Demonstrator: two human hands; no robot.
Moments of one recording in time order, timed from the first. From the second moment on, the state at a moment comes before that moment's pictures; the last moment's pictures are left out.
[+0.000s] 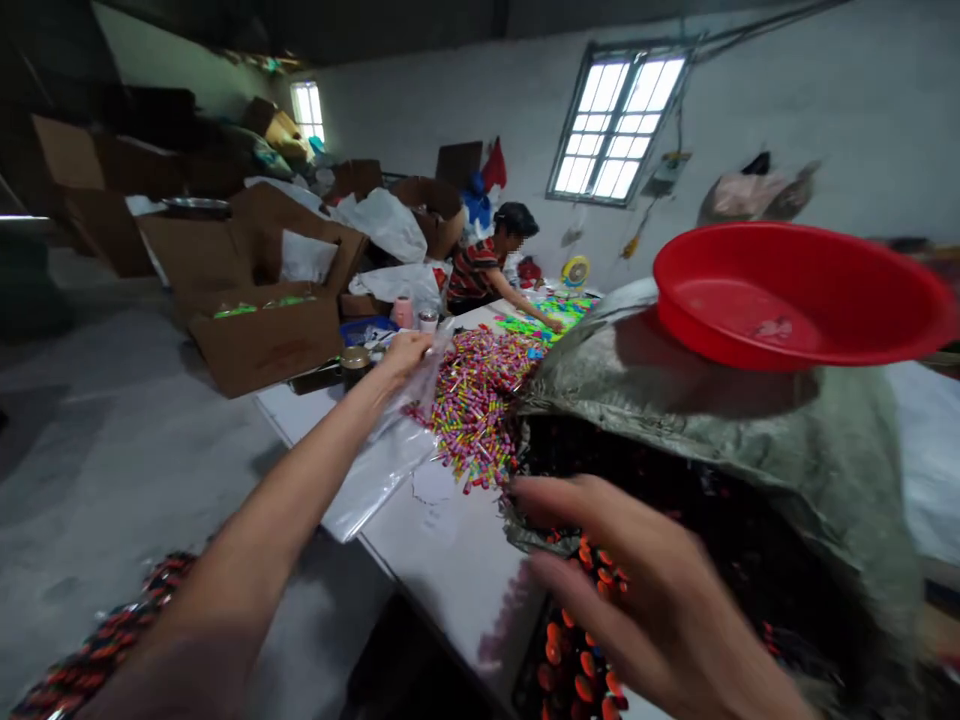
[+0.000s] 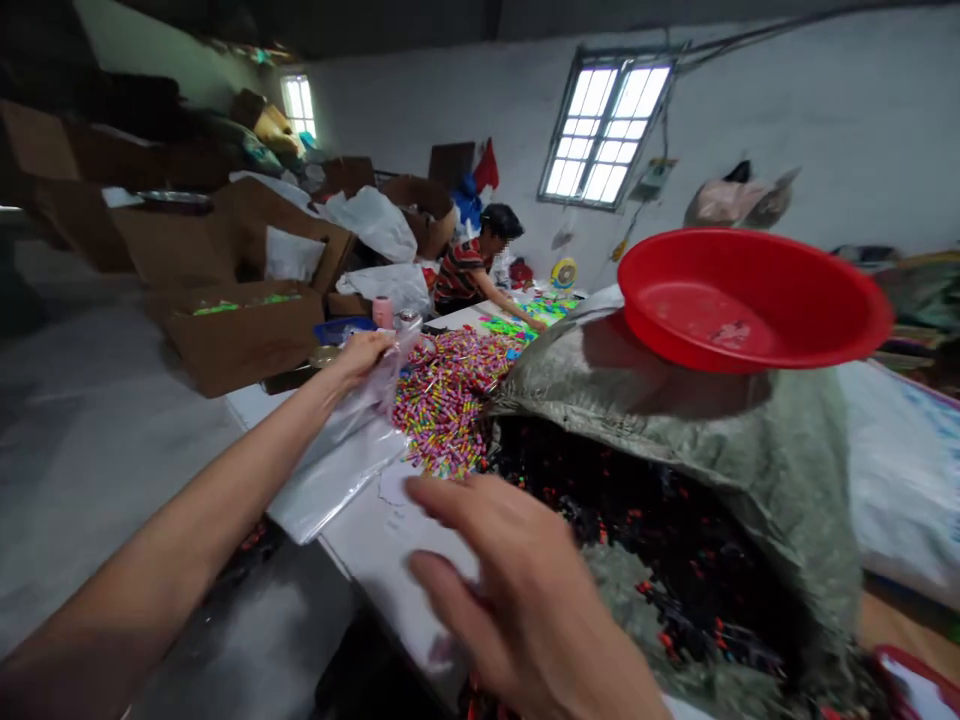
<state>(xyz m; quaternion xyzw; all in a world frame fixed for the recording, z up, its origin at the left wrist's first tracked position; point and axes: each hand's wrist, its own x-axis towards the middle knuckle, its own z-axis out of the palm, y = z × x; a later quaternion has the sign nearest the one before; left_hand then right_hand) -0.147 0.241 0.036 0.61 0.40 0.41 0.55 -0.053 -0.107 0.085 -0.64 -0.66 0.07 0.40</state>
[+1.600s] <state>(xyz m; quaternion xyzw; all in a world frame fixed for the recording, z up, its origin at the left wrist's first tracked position) -0.006 0.097 0.156 0.69 0.11 0.32 0.64 0.067 -0.142 -0.041 -0.63 -0.11 0.01 0.77</state>
